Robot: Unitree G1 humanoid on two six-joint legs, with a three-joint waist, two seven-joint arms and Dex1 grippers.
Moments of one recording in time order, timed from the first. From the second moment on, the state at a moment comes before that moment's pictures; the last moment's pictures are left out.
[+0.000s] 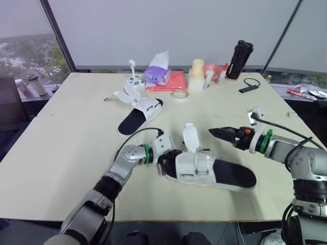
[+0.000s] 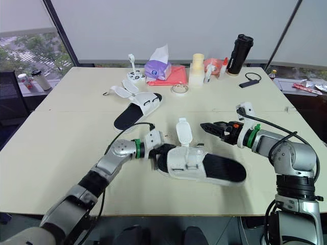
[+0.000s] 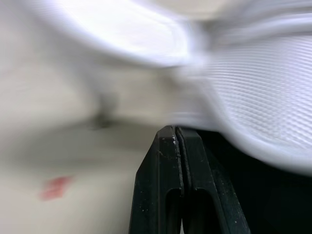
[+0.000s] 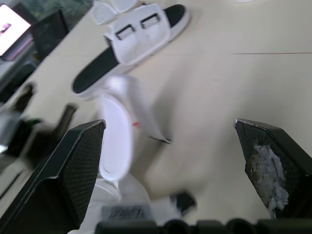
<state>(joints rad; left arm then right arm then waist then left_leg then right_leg) -0.66 0.25 -0.36 0.57 -0.10 -0.03 -0.84 -0.54 -0.64 -0.28 0.04 0.73 1.09 0.71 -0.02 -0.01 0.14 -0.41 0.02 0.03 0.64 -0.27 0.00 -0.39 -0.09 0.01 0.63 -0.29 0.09</state>
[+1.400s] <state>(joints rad) -0.43 0.44 -0.26 -0.01 -0.33 0.47 -1.11 -0.61 -0.58 -0.30 0.19 0.82 1.27 0.66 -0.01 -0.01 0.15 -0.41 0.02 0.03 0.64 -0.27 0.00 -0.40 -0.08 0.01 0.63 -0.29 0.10</state>
